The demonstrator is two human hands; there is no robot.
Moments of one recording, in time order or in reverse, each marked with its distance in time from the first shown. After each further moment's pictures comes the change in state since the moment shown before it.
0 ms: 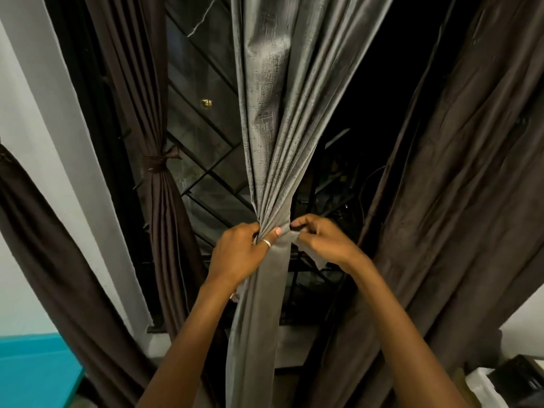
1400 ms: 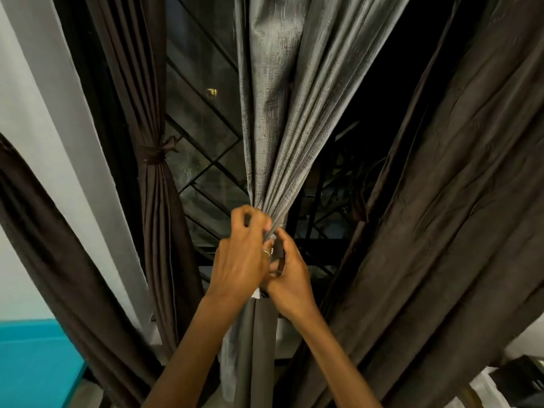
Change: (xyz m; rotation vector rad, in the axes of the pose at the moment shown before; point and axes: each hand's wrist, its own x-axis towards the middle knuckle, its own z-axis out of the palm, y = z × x) left_hand -0.032 0.020 -0.017 0.146 0.057 0.098; right_hand -0.047 -0.009 0.118 0.450 0.197 -0.141
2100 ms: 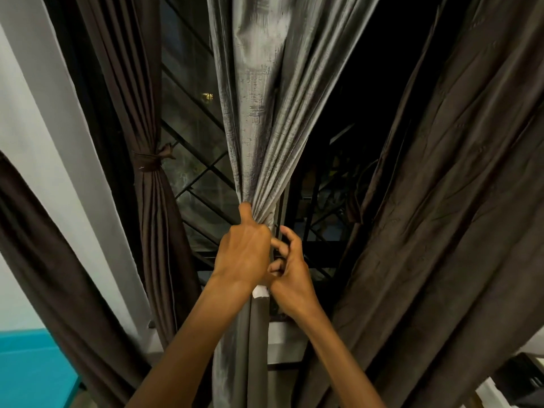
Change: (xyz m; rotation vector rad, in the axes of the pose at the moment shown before) left_hand 0.026 0.032 -0.020 0.440 -0.315 -0.091; right_hand 0.008 0.006 -0.011 0.012 -0.020 0.001
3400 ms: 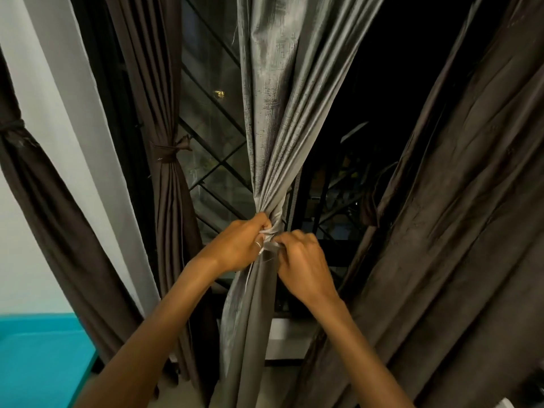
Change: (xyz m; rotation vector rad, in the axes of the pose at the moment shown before) left_hand 0.018 -0.062 0.027 -0.458 -0.153 0.268; right_hand 0.004 -0.024 -0.010 -0.922 0.045 -0.328
